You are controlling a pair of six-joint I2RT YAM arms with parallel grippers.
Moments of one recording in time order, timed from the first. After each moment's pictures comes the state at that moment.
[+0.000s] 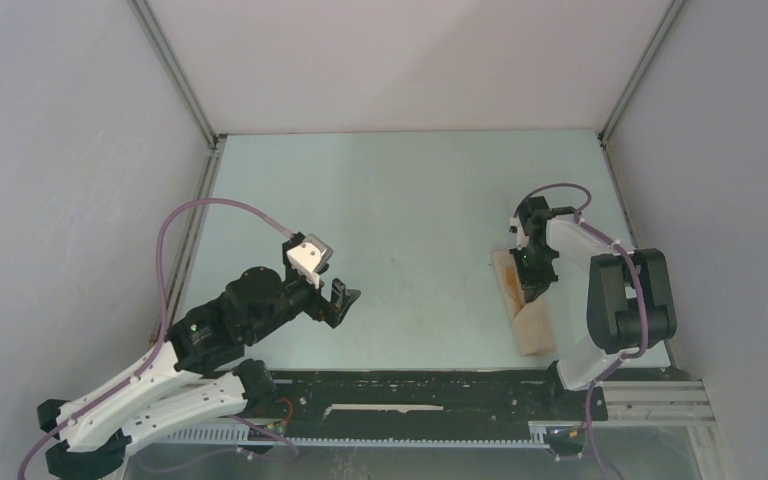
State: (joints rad) left arm -0.99 0.60 0.80 -0.54 -0.23 -0.13; right arm 0.13 1.63 0.99 -0.91 0.03 0.04
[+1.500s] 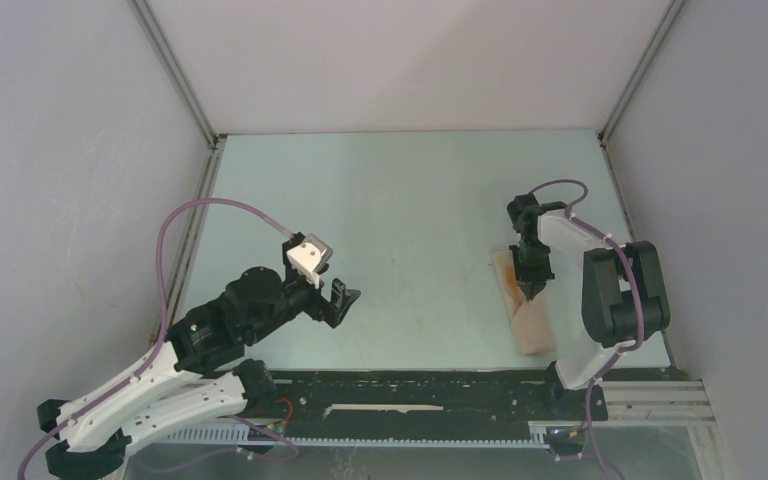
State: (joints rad) left arm -0.99 0.60 0.80 -0.54 -0.23 -0.13; right arm 0.18 1.68 1.04 -0.94 0.15 0.21
